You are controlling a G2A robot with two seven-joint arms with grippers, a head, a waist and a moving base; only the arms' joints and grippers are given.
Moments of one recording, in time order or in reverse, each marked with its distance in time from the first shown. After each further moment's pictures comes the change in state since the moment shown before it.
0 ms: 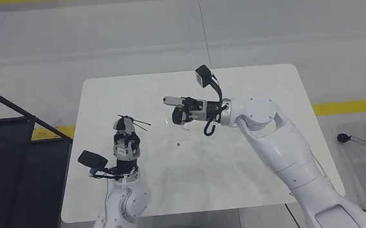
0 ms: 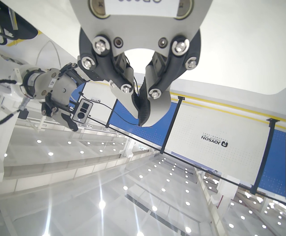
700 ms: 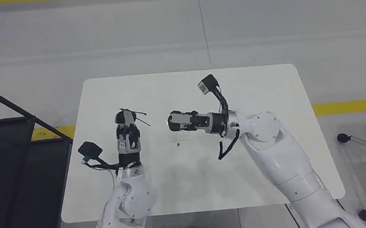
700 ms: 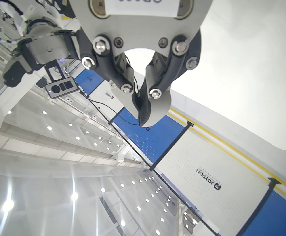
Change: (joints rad) left arm 0.037 -0.021 0.034 -0.176 -0.336 0.049 -0.251; right arm -0.106 0.008 0.020 -0.067 0.024 -0.355 0.048
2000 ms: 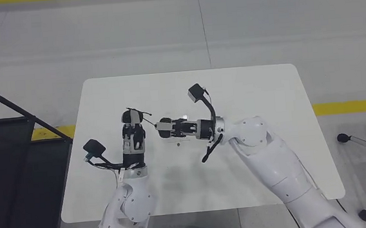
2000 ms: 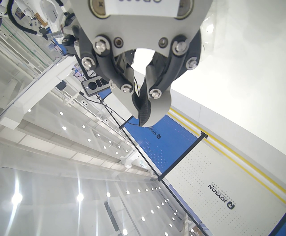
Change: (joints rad) left arm 0.018 -0.014 0.012 -0.046 -0.063 -0.040 -0.079; right arm 0.016 -0.021 -0.091 0.056 -0.079 0.034 -0.077
